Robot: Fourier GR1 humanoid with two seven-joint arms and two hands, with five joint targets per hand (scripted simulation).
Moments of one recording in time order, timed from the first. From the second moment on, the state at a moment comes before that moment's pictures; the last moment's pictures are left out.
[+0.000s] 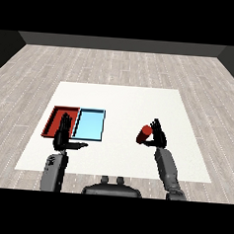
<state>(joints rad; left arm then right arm) 0.00 0.05 0.08 -1.60 0.09 -0.04 -0.37 -0.34 -0.11 -0.18 -0.85 -0.22 0.27 -0.51</state>
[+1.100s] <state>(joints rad) 0.02 0.06 0.09 -1.62 0.09 -0.05 -0.37 -0.42 -0.09 -0.16 -0.78 -0.23 0.22 -0.49</state>
